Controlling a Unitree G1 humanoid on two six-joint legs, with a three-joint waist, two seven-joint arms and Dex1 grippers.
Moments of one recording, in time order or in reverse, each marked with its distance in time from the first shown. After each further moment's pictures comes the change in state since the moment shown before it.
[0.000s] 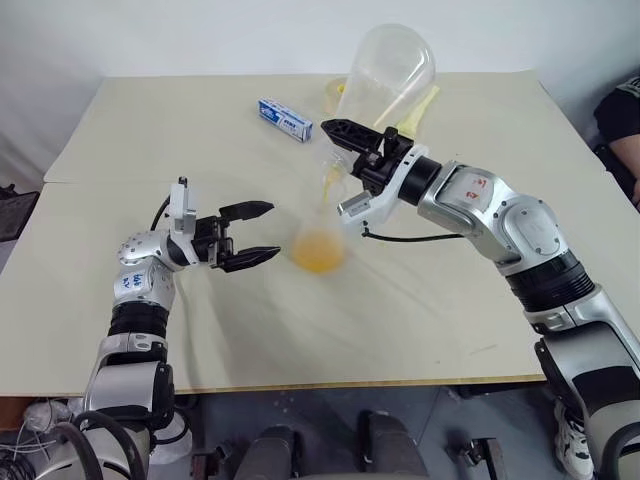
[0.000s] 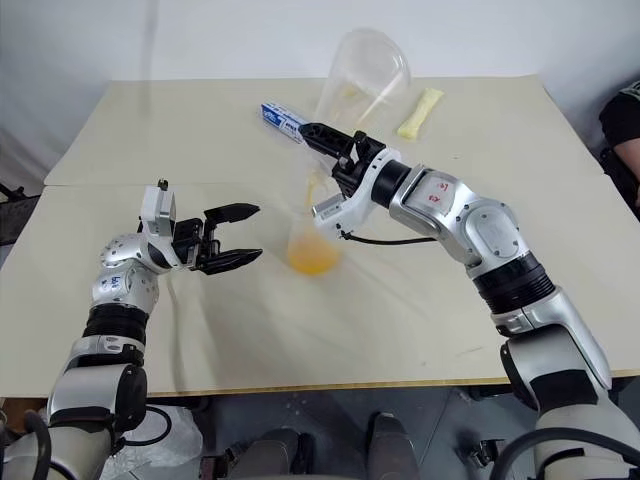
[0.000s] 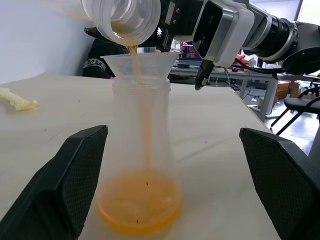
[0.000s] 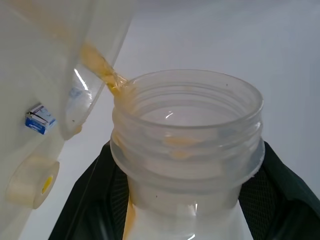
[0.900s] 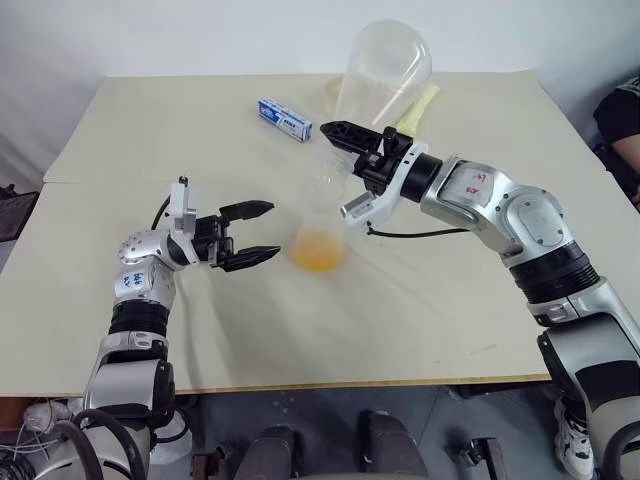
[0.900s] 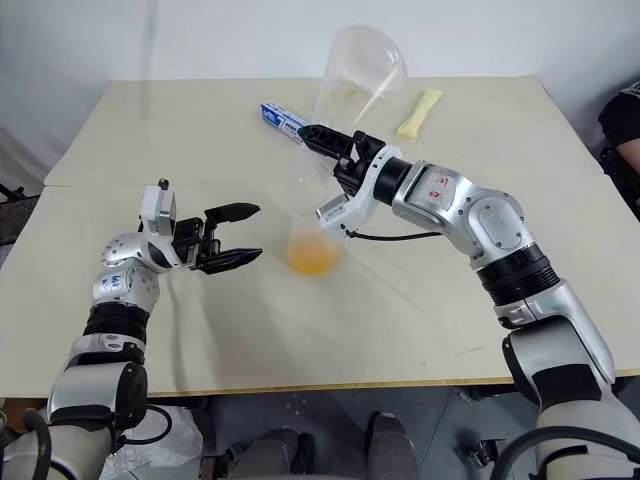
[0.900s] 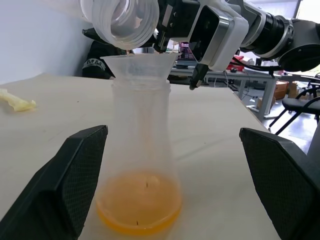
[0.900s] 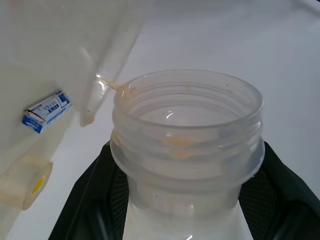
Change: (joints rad) left arm -0.011 -0.001 0.000 0.021 0.000 -0.003 -0.007; right arm -0.038 -0.011 0.005 0.063 -0.057 -0.078 -0.044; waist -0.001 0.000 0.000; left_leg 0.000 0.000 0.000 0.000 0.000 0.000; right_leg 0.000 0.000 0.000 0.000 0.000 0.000
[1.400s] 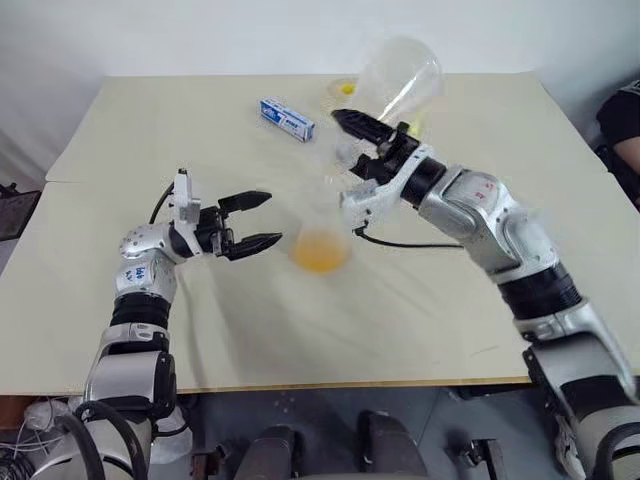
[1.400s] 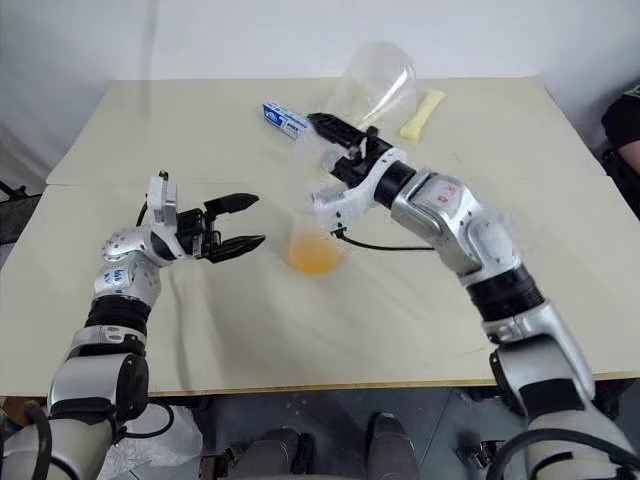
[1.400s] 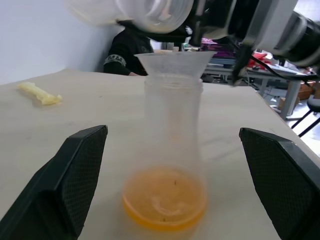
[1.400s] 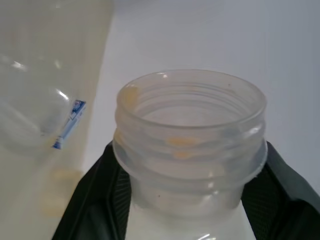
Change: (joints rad) left arm -0.053 0.001 -0.005 0.071 0.047 -0.028 0.084; right arm 0.180 0.124 -0.158 -0.149 0.348 0.248 0.189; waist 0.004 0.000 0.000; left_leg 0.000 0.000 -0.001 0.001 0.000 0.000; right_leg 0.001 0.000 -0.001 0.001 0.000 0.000
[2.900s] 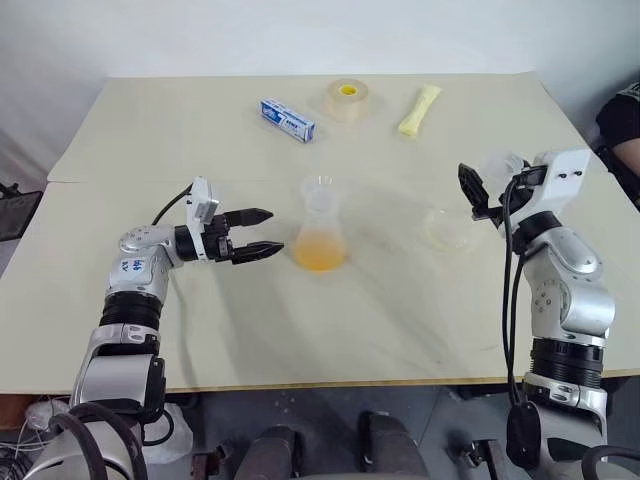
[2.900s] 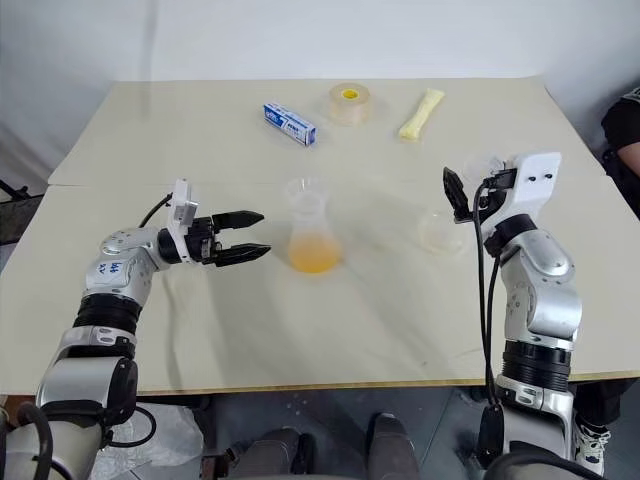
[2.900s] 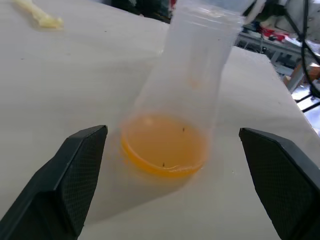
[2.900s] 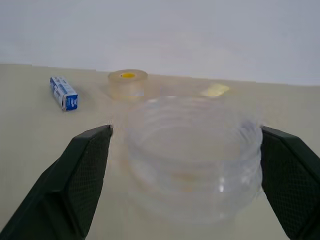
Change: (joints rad) left arm 0.021 0.057 -0.076 -0.084 0.096 0.276 0.122; right arm 0.301 0.117 -0.633 -0.077 0.999 0.645 0.117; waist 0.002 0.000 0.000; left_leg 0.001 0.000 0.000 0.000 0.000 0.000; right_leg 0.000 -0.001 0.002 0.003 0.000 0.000
